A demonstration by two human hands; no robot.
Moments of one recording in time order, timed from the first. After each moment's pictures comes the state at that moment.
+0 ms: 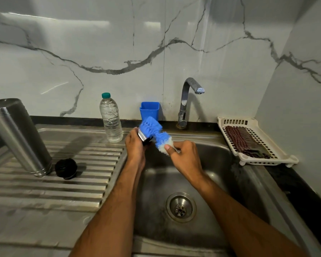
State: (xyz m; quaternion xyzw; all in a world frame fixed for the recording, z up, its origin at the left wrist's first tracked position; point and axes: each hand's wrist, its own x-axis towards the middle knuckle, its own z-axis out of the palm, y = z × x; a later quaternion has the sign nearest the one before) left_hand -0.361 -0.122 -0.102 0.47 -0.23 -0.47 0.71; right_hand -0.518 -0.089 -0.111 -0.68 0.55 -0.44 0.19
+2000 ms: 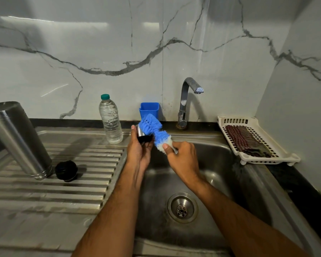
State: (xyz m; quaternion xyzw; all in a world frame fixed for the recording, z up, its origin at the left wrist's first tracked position) left_hand -0.360 -0.124 -0.112 0.33 -0.16 -0.61 0.70; right_hand -0.506 -0.086 -0.115 -0.66 0.57 -0.46 0.16
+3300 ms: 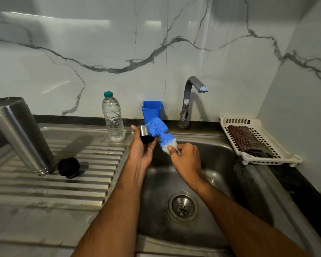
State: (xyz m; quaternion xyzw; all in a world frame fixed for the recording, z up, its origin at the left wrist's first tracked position) left_hand -0.362 -0.118 -0.103 0.30 -0.09 -0.64 0.70; right_hand -0.509 -0.086 -0.119 -0.64 0.62 -0.42 0.14
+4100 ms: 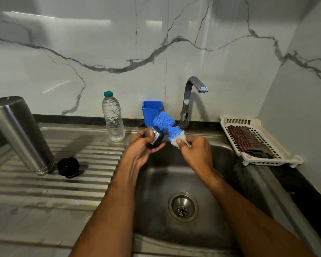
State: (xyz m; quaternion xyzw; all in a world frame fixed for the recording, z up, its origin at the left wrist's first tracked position) left_hand -0.346 -0.119 -0.103 0.35 -0.22 -0.66 0.62; right_hand -0.536 -0.097 -0.102 -0.64 0.60 -0.45 0.15
